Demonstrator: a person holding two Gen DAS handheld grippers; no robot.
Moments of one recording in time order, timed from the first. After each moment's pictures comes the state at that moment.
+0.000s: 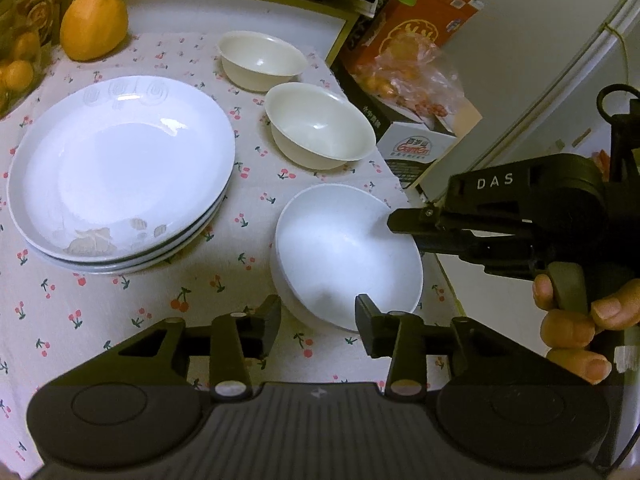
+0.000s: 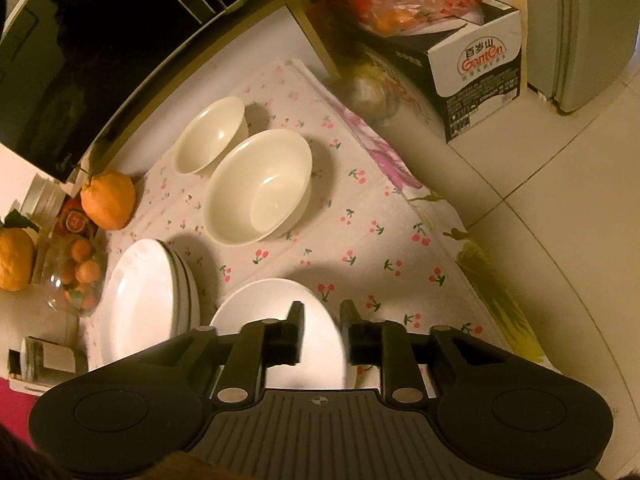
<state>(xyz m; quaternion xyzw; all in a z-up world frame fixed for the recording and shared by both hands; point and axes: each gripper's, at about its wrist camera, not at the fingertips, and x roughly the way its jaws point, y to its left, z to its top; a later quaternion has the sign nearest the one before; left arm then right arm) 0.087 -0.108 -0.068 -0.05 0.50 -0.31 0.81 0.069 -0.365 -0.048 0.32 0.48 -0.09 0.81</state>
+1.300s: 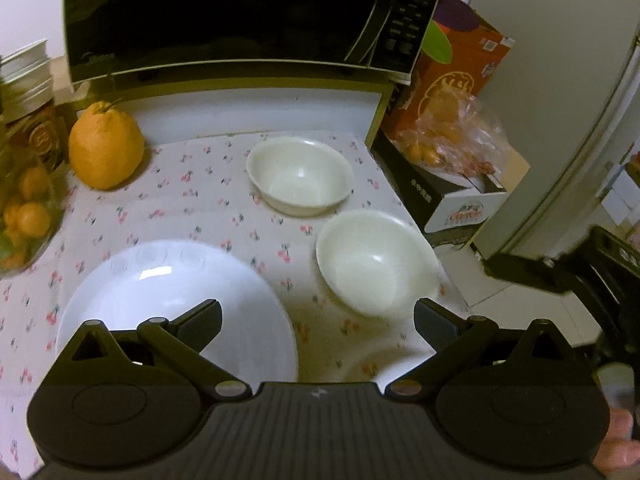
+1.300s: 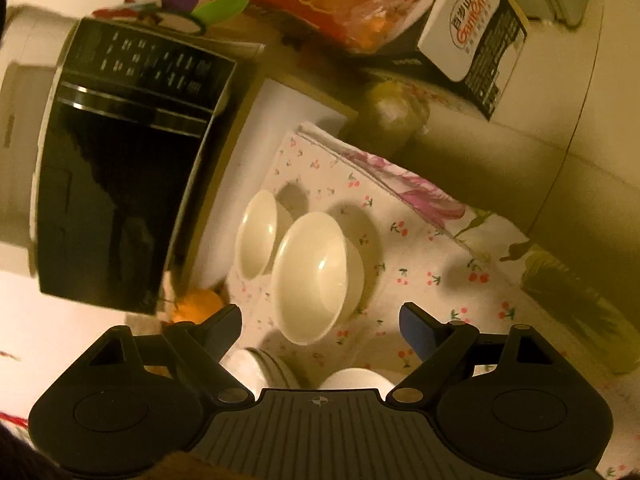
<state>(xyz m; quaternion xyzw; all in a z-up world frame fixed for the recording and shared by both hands) 0.173 -0.130 -0.038 0.01 0.43 -0.26 0.86 0.074 -0.419 -0.073 0.56 0.34 -0.05 0.76</state>
